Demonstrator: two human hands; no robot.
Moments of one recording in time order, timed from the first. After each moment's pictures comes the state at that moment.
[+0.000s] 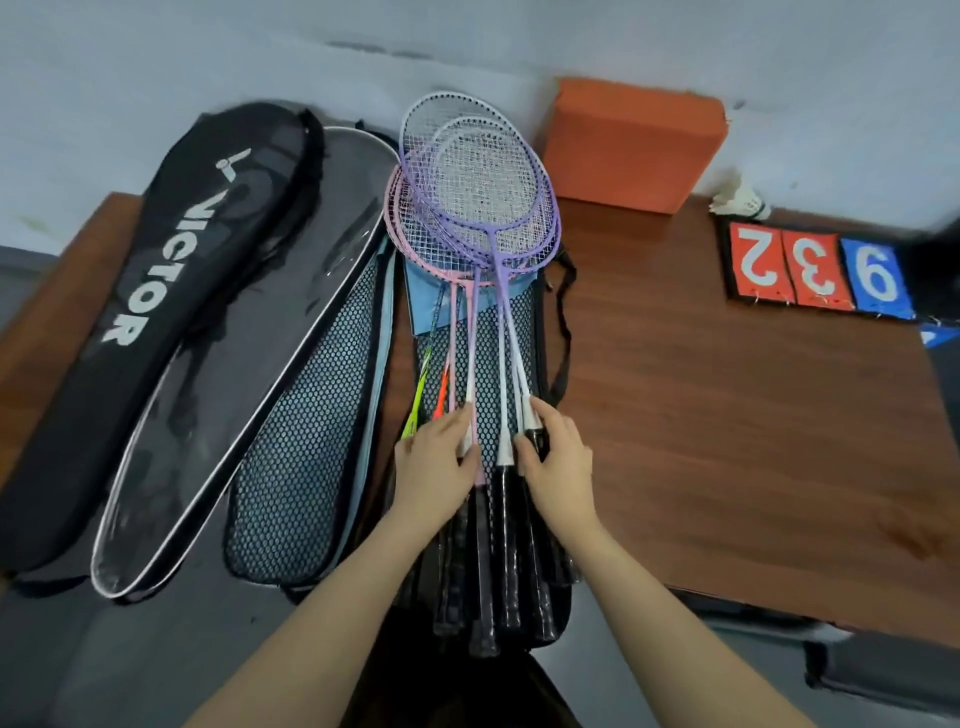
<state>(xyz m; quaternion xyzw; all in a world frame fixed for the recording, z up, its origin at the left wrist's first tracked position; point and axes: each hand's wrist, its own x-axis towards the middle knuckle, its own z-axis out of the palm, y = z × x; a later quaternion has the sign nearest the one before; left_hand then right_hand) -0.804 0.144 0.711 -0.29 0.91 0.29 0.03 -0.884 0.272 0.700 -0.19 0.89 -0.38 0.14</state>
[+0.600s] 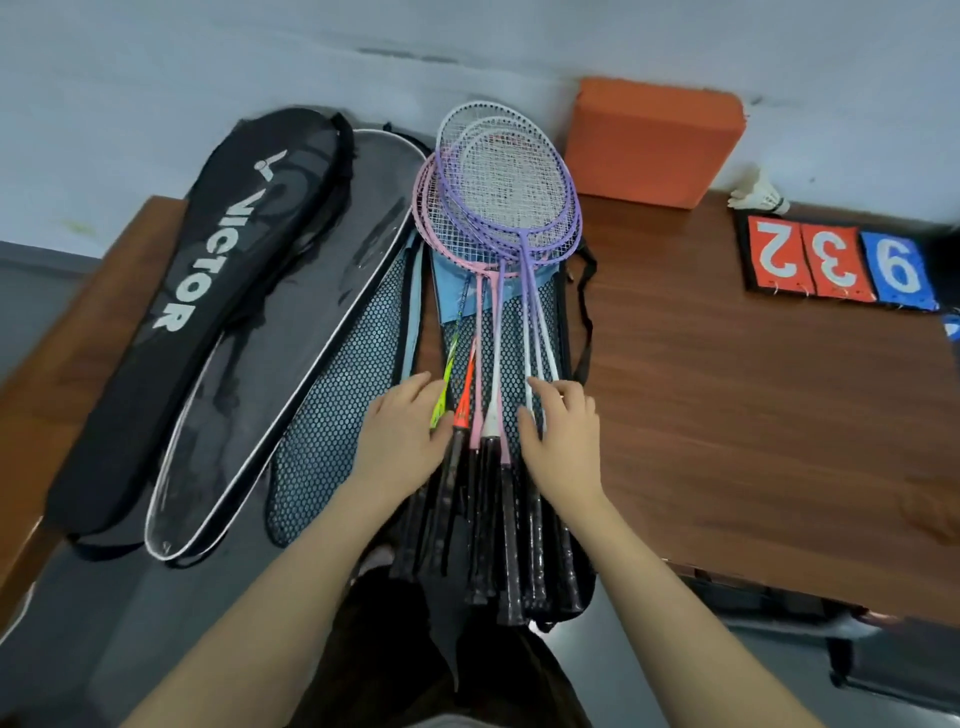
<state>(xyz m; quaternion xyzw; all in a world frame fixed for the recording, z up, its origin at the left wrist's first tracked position) -0.765 0.096 0.745 -0.24 0.95 0.19 -0.05 -0.863 0.250 0.728 -0.27 0.91 -0.32 0.04</state>
